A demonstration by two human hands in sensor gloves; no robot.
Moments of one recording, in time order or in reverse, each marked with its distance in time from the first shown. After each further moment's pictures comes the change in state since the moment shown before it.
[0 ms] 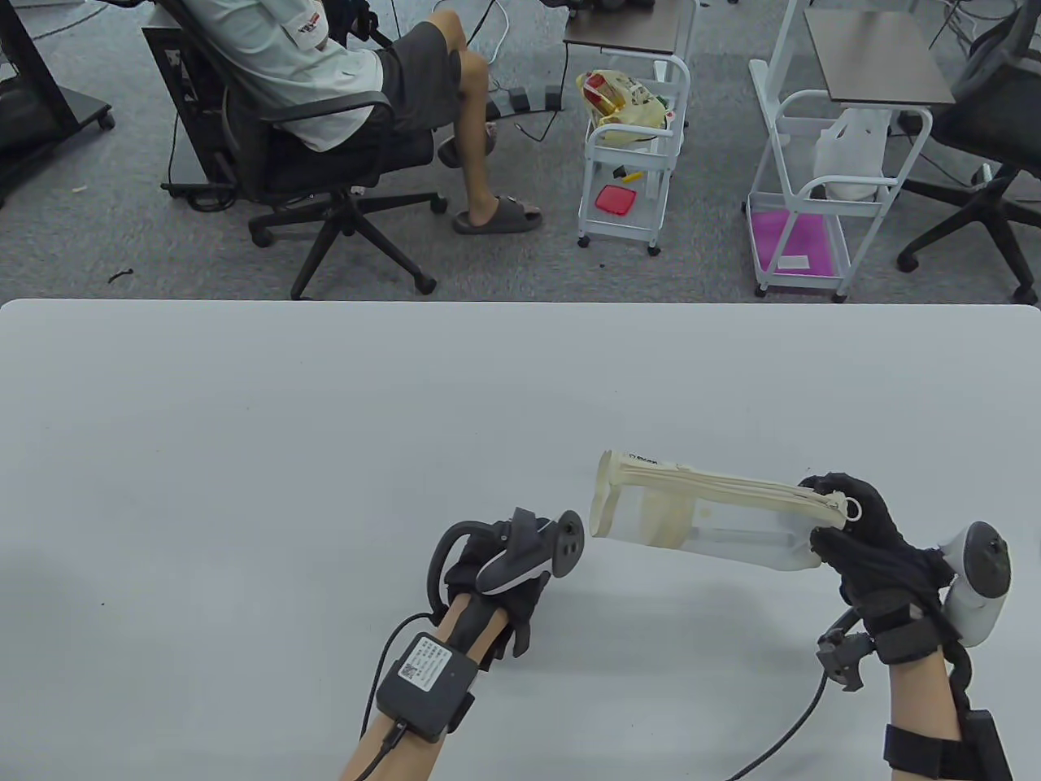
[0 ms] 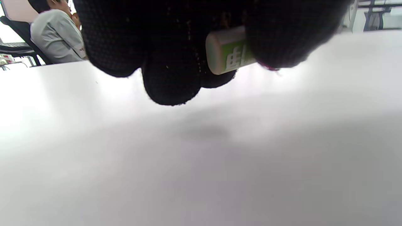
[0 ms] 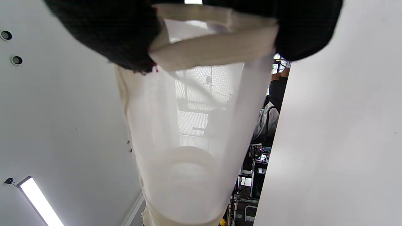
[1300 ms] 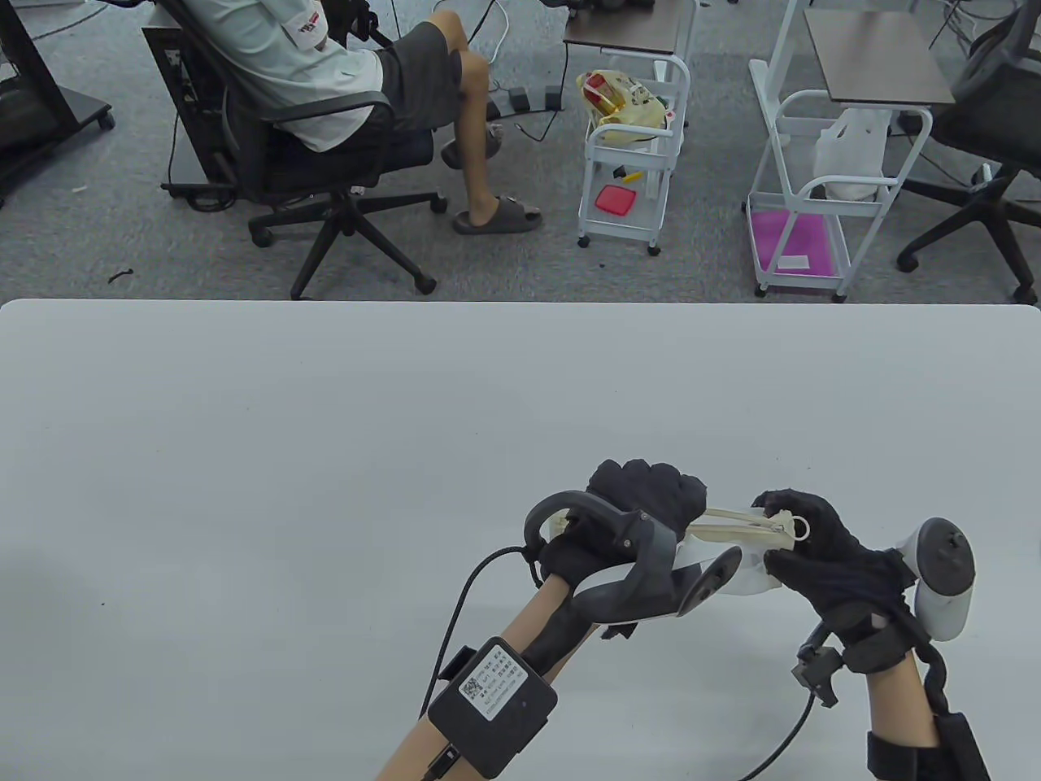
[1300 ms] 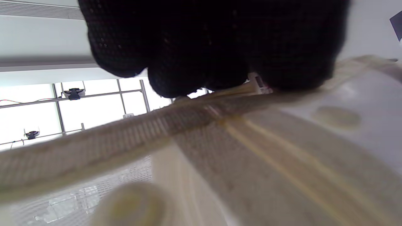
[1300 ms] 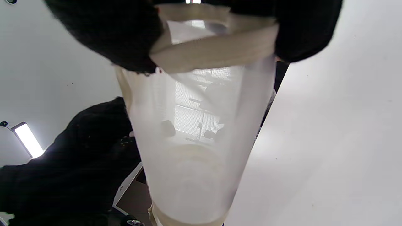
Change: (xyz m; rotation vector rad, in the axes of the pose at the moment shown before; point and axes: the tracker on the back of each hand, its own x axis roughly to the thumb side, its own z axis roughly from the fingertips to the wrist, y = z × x) left_hand 0.120 0.156 0.054 0.517 -0.294 -0.177; right_hand 0.012 0.040 -0.002 0.138 -0.030 0.157
